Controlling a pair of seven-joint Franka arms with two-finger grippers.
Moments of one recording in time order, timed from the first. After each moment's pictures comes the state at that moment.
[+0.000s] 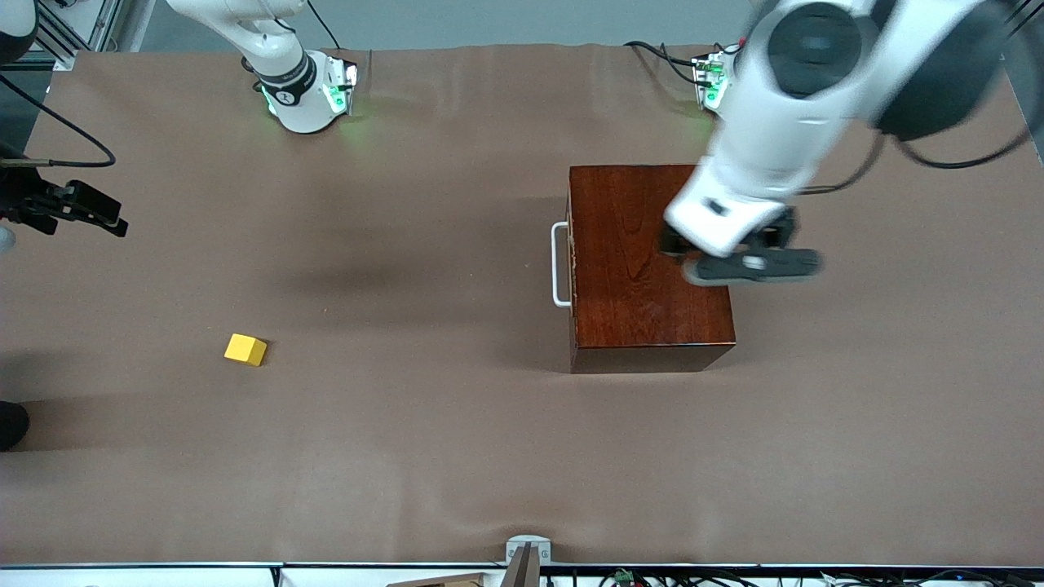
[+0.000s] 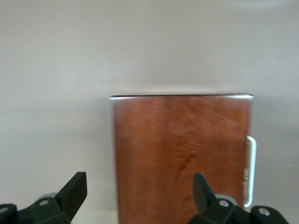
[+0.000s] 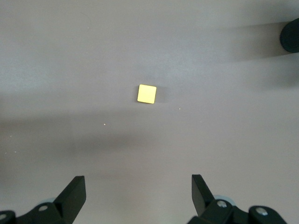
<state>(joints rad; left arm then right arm) -0.23 0.33 -0.27 -1.23 0.16 1.50 -0.52 0.00 -0.02 -0.06 -1.63 -0.01 1.60 -0.01</state>
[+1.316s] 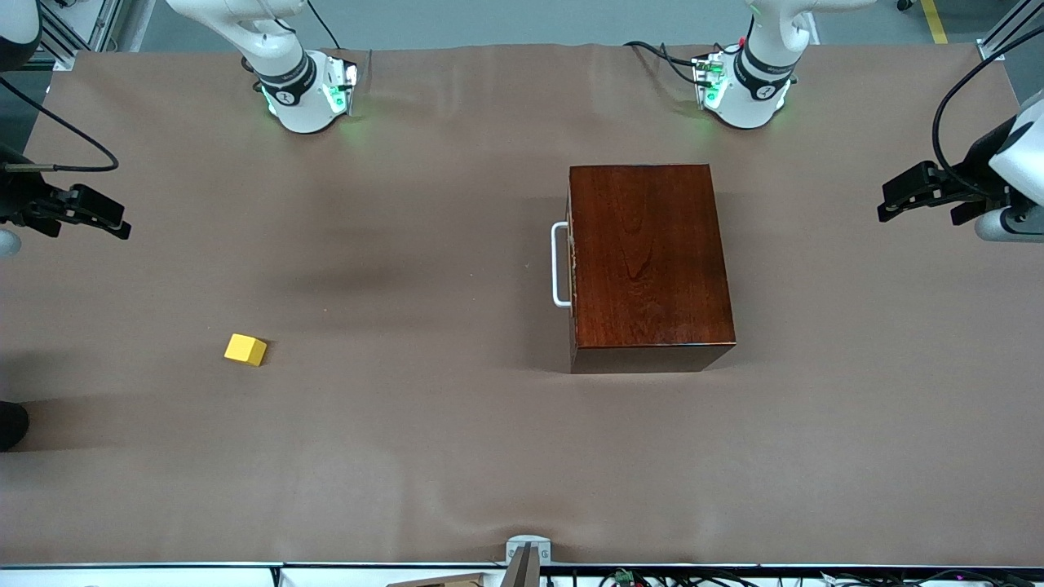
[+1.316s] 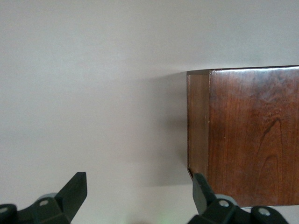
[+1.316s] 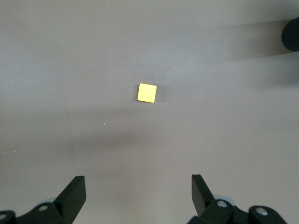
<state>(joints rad) -0.04 0.04 -0.02 -1.50 -0.04 1.49 -0.02 0.00 0.00 -0.06 -1.63 -0.01 1.60 -0.01</state>
